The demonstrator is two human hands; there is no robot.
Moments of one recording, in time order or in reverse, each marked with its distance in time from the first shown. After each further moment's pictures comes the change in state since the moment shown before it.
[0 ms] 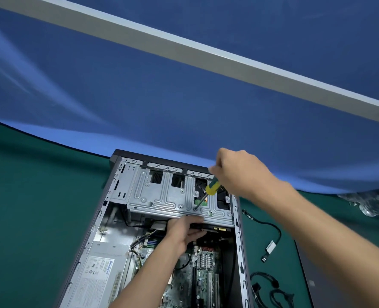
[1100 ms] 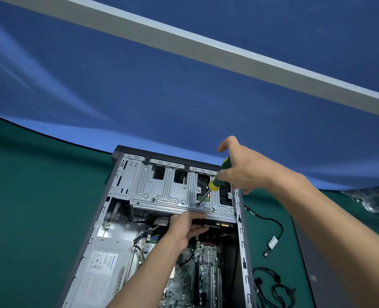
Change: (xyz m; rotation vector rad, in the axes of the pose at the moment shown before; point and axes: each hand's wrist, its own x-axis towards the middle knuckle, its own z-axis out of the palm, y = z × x) left_hand 0.006 -0.002 -0.003 0.014 -0.023 -0.003; right_hand 0.003 0.004 -0.003 0.154 -0.126 0.037
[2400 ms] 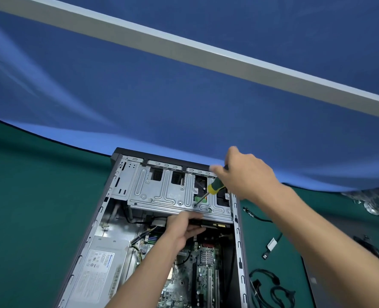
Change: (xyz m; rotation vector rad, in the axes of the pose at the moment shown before) left_hand 0.002 -0.003 0.003 -0.017 0.028 0.015; right_hand -0.010 0.014 0.010 -0.109 0.184 0.006
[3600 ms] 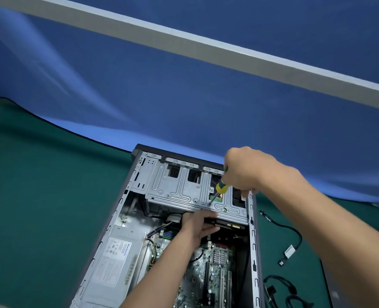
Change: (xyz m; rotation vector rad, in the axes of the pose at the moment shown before) left_hand -0.012 0.000 0.002 0.046 0.068 0.033; right_hand 0.008 -0.030 -0.012 -0.237 -0.203 -0.139
